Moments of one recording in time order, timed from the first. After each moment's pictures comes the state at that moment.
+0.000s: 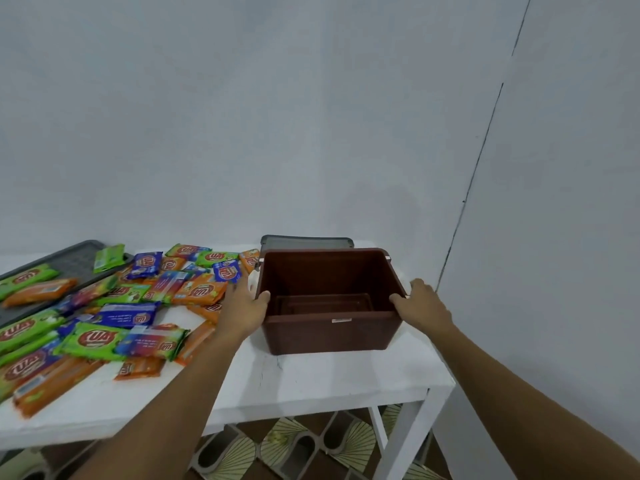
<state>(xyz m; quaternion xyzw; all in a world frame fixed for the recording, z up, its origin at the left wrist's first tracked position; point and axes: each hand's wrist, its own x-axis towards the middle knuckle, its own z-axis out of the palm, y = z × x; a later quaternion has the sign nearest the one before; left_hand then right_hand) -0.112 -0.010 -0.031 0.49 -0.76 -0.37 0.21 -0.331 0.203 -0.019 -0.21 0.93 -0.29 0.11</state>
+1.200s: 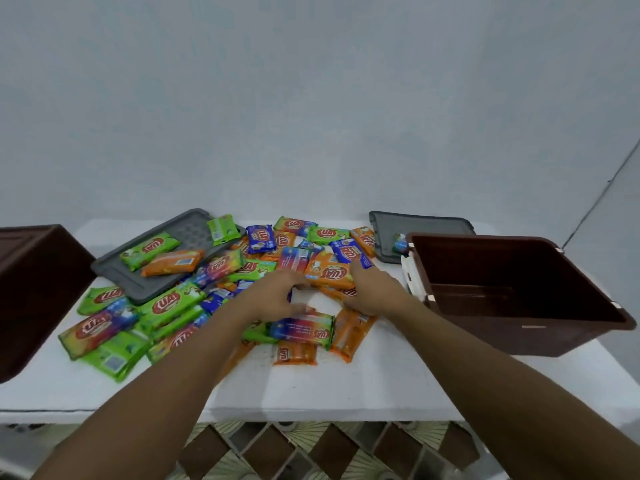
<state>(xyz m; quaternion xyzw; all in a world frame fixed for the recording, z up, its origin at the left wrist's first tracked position) 0.055 -0.217 -0.047 0.21 -0.96 -0.20 0.01 -0.118 -0.082 -0.038 -0.51 0.85 -0.02 0.13</state>
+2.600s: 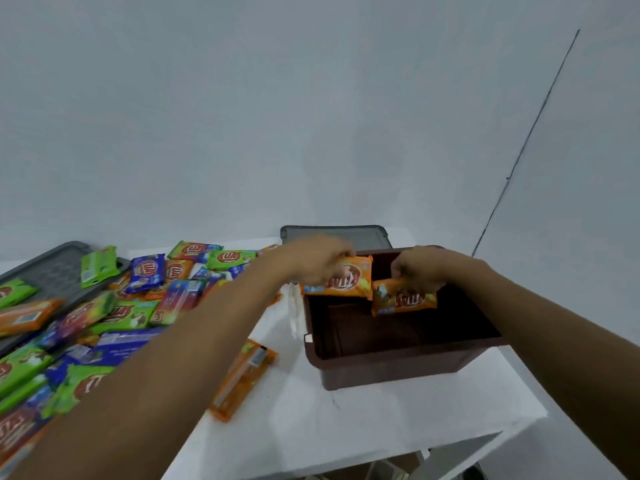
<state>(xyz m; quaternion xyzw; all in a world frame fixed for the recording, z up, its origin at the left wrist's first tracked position) -0.187 -0.112 0.044 0.06 -0.99 -0.13 -0.05 -0.345 0.054 0.037 -0.50 0.84 0.14 0.14</state>
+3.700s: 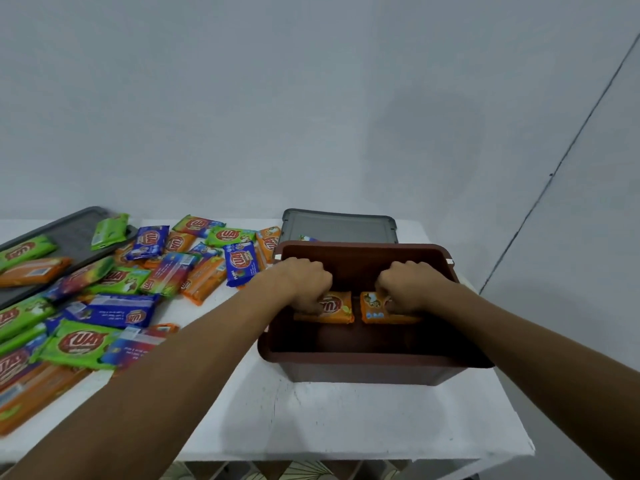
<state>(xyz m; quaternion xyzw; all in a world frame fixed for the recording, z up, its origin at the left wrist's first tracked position) -0.215 -0.071 -0.007 0.12 -0.97 0.06 -0.19 -0.370 0.061 -0.016 -0.61 0.77 0.17 0.07</state>
